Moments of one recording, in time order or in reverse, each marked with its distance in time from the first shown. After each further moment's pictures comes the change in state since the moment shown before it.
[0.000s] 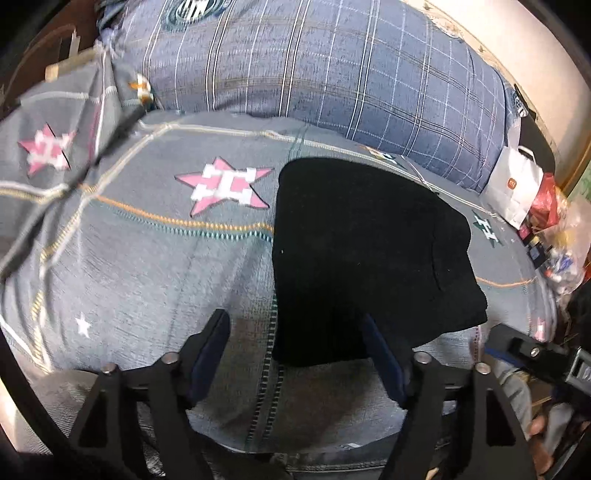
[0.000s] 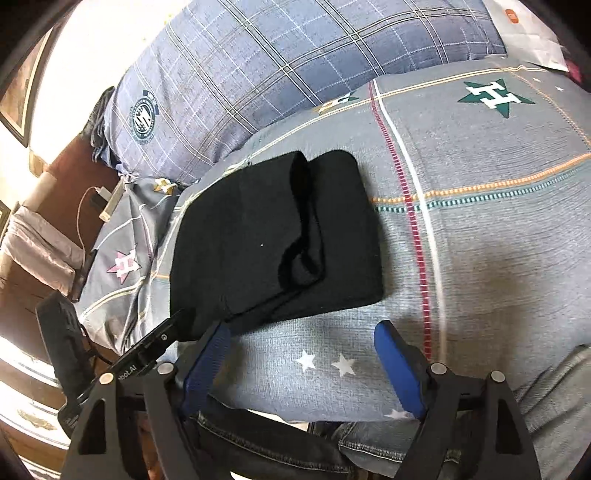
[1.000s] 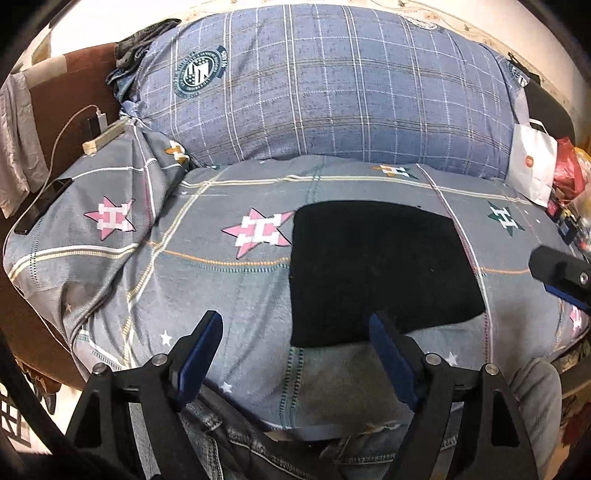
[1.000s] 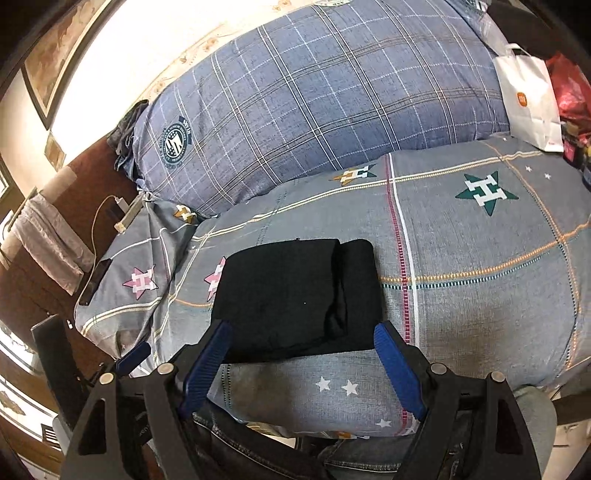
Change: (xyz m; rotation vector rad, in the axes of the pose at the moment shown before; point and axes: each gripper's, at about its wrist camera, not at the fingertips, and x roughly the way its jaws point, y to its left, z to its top) left arm -0.060 -0.045 0.004 0.130 -0.063 0.237; right arm -0.067 0.061 0.020 -0.128 -0.160 -0.060
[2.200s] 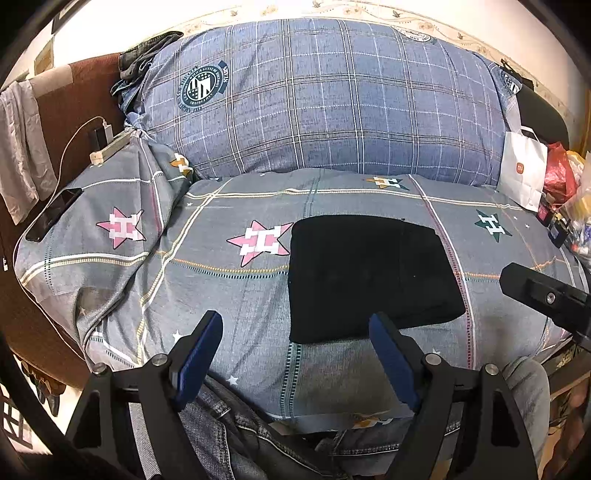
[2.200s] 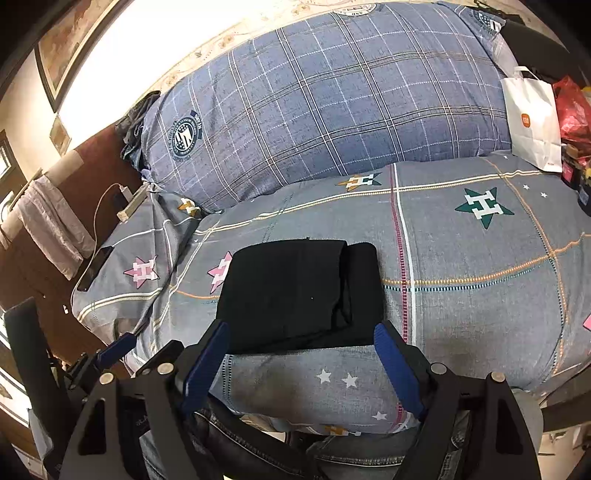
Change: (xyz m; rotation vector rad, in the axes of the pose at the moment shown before) left arm -0.037 -0.002 0.003 -0.001 -0.037 0.005; right arm -0.017 0.015 -0.004 -0.063 -0.007 -0.020
